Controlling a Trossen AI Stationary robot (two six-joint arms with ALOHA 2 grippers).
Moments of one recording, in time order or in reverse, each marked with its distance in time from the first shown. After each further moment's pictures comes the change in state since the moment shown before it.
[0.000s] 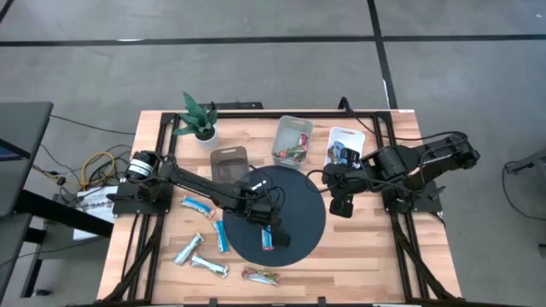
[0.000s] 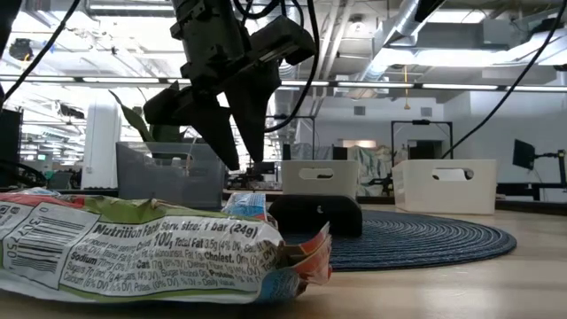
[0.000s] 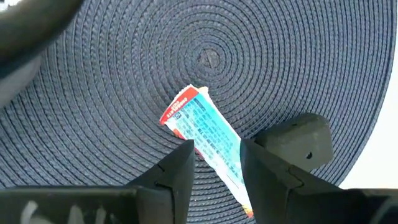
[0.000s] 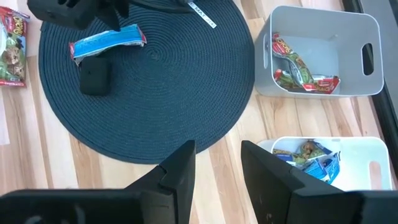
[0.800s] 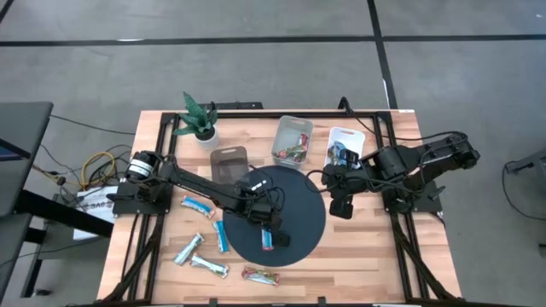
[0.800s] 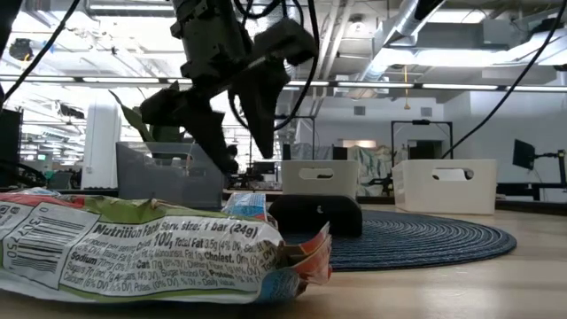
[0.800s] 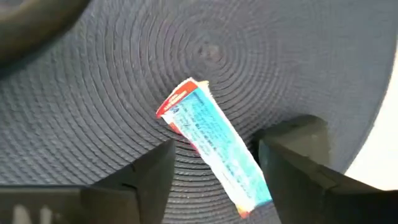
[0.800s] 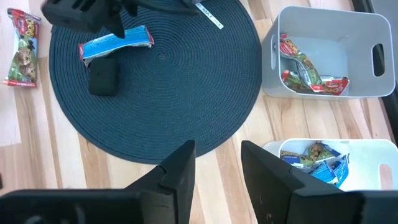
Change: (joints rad) left arm -0.005 0.013 0.001 0.006 0.011 -0.069; right arm 0.000 0.000 0.000 0.012 -0.023 -0.001
